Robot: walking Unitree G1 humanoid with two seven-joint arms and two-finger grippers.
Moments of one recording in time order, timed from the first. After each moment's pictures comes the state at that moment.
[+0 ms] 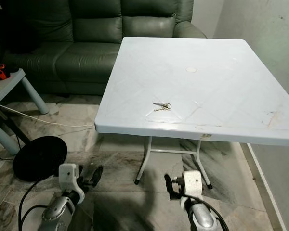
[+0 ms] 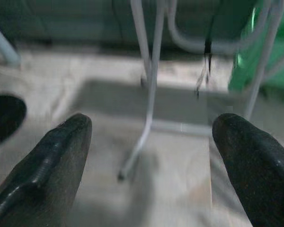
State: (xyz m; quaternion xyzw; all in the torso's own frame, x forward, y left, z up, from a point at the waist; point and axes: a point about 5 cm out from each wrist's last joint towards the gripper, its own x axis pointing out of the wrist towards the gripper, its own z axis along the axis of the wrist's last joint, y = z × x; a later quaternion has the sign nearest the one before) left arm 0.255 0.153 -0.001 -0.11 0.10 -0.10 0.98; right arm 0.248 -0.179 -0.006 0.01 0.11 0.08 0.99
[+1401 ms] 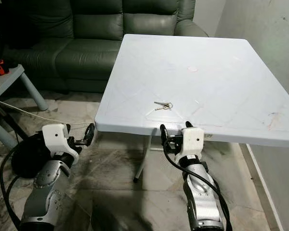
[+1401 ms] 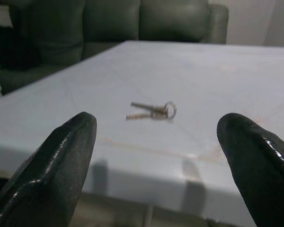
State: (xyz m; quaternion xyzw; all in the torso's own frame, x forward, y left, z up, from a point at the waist) left arm 0.289 0.153 0.110 -0.09 0.00 -0.04 1.00; right arm 0.285 -0.154 0.110 0.01 -0.06 0.07 1.00
